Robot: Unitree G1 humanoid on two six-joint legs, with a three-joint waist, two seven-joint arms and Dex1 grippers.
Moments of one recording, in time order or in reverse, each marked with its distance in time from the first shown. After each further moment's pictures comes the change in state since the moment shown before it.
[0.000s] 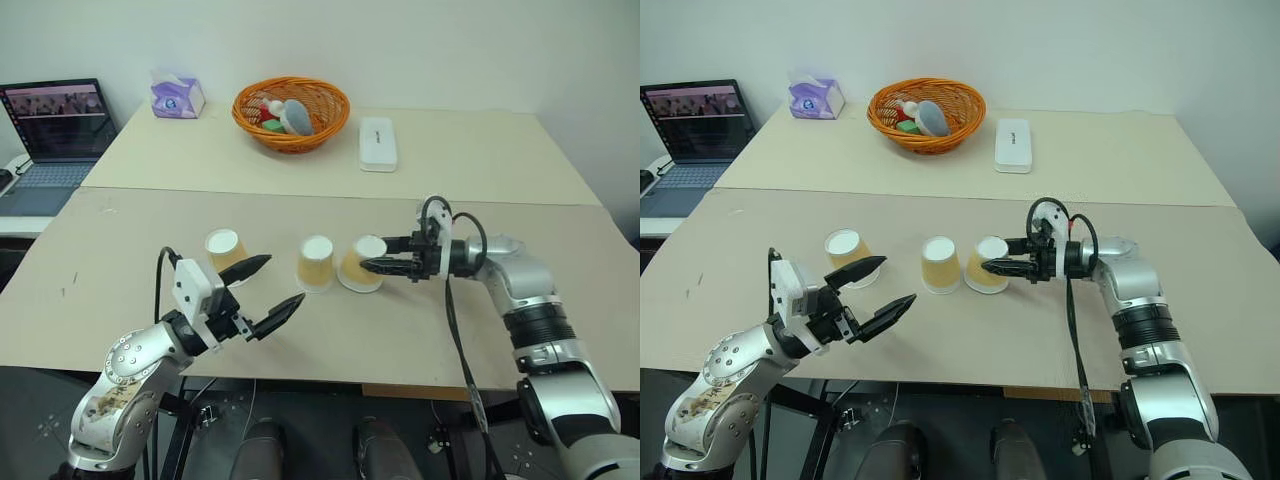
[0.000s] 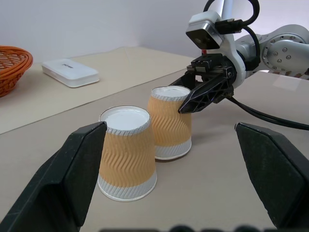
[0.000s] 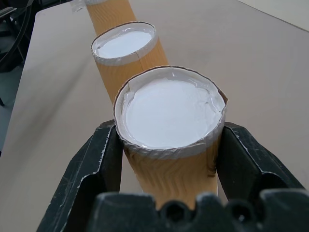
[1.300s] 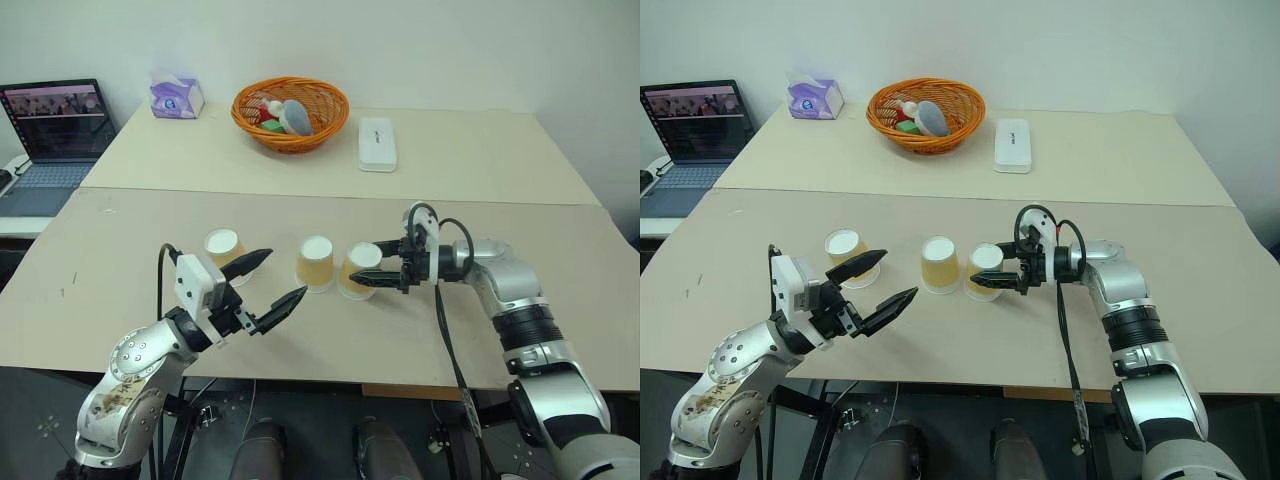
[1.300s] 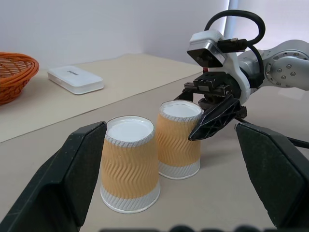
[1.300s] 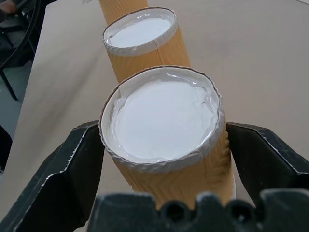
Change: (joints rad) left arm -0.021 -0.026 -0.011 0.006 0.003 0.000 0.027; right arm 0.004 0.033 0.021 -0.010 -0.021 0.033 0.024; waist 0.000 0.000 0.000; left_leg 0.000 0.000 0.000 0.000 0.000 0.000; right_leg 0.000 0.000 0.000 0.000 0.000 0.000
